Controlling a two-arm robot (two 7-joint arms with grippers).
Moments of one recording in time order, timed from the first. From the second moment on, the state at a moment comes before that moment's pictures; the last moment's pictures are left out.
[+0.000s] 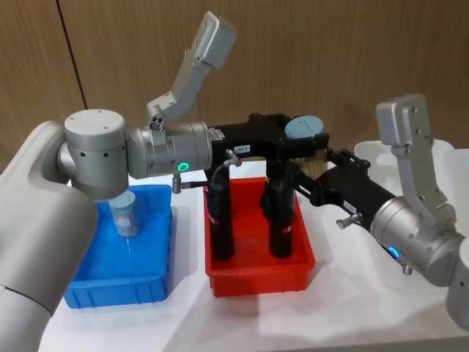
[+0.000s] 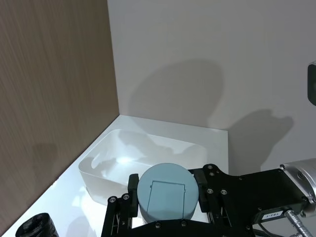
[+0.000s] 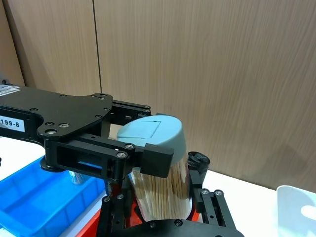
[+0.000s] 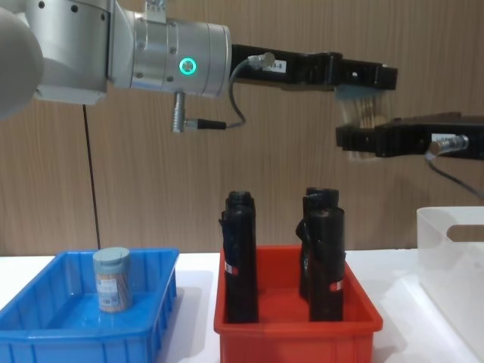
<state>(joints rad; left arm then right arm) -0.87 0.13 0.41 -1.07 -0.33 0.36 -0.95 0.26 0.21 -0.25 -1.71 0.17 0.34 0.22</state>
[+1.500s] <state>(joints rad) -0.87 0.13 0.41 -1.07 -0.33 0.36 -0.95 0.27 0.20 -0.25 -1.69 0.20 0.30 0.20</state>
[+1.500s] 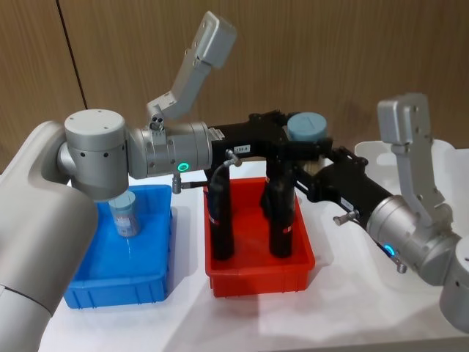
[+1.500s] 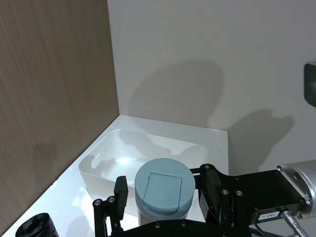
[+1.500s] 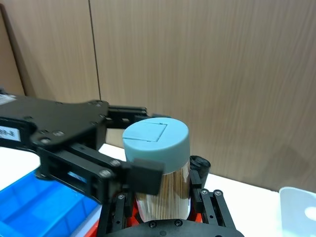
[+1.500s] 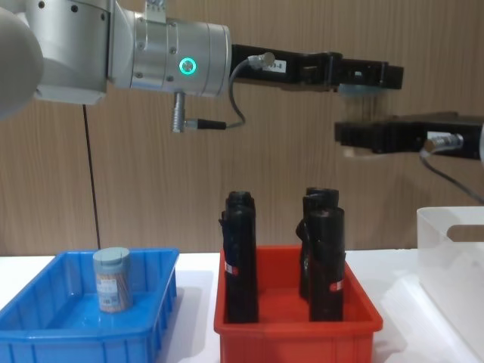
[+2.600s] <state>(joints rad) -0.87 0.13 0.41 -1.07 -0.33 0.36 -0.95 0.23 0.31 -0.13 -1.59 0.26 0.33 0.04</state>
